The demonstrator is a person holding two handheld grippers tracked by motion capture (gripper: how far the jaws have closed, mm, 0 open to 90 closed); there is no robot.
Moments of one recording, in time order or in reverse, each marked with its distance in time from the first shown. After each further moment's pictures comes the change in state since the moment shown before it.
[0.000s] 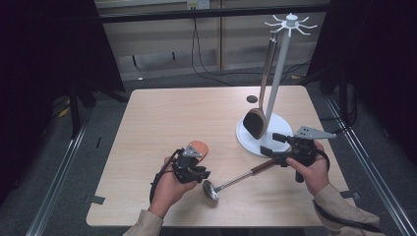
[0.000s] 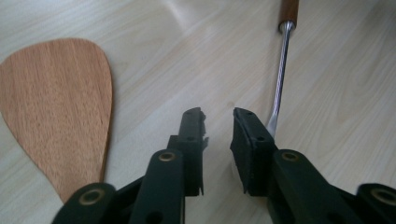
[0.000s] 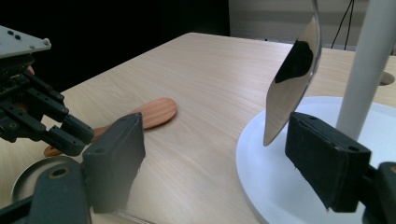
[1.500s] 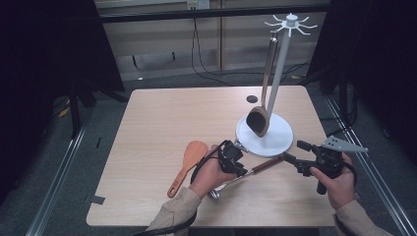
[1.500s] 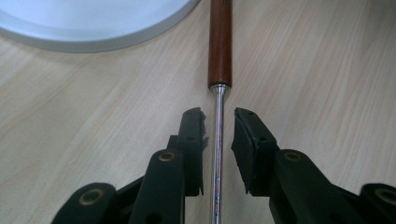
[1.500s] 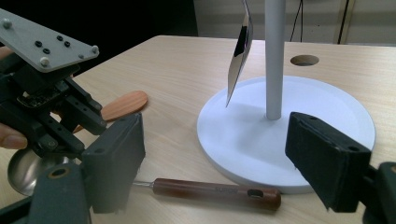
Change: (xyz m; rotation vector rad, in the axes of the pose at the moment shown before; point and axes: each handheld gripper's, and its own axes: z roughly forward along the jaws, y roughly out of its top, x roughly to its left) left arm -0.047 0.075 0.080 0.148 -0.130 0.188; right arm -0.010 -0.018 -0.059 -0.019 -0.130 0.040
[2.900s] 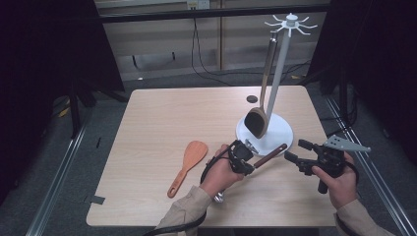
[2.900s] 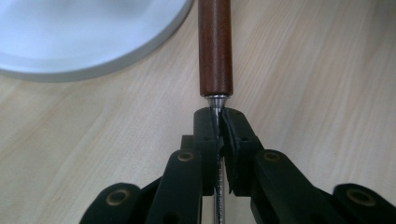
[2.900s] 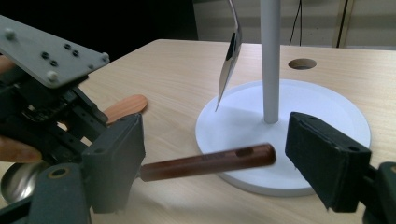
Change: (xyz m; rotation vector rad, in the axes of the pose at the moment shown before) left arm -0.013 0.017 0.008 0.005 0.015 0.046; right arm -0.003 0.002 -0.003 -0.016 -0.001 0.002
